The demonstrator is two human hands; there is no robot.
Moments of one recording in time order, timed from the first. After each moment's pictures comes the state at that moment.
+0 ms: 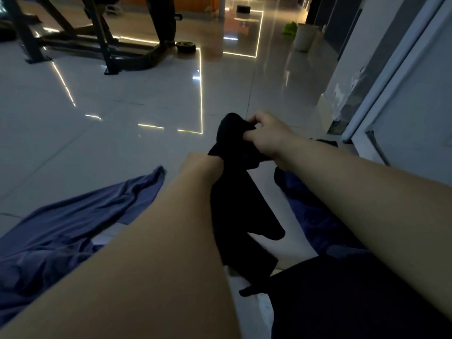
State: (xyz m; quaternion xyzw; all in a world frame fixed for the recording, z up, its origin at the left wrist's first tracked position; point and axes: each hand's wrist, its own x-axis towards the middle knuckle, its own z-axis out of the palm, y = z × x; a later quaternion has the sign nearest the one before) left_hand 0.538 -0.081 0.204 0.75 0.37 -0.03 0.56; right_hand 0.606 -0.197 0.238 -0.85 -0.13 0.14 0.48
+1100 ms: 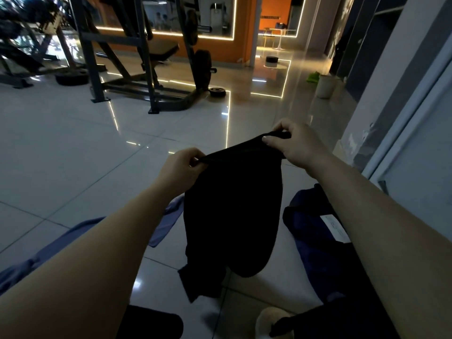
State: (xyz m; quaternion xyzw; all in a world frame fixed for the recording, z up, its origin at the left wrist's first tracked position) left_hand 0.503 -0.027 0.278 0.88 0.15 0.20 0.39; right_hand 0.618 -0.237 0.337 -0.85 -0.27 0.00 0.45
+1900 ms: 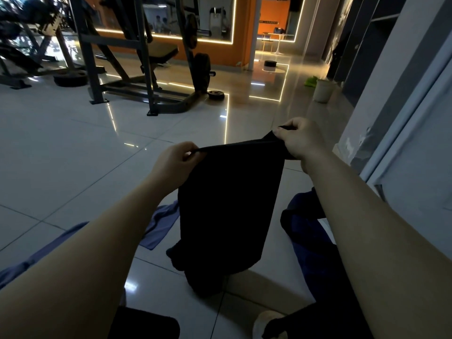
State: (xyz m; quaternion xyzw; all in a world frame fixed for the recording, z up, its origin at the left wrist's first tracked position) left_hand 0.493 -0.022 0.299 0.87 0.12 0.19 0.44; right_hand 0.631 -0.230 0.343 -0.84 -0.15 -0.02 0.53
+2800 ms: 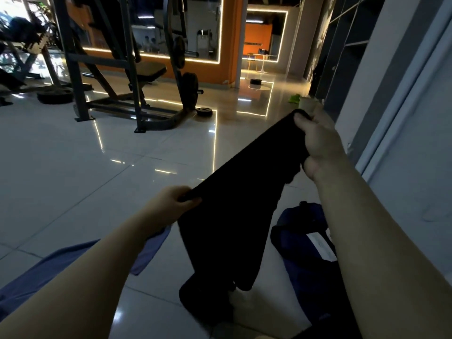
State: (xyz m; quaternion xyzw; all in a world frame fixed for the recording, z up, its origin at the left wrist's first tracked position) left_hand 0.501 -0.024 0.268 0.87 0.10 0.07 0.47; right_hand 0.613 -0.256 0.389 -0.58 -0.11 0.01 0.80
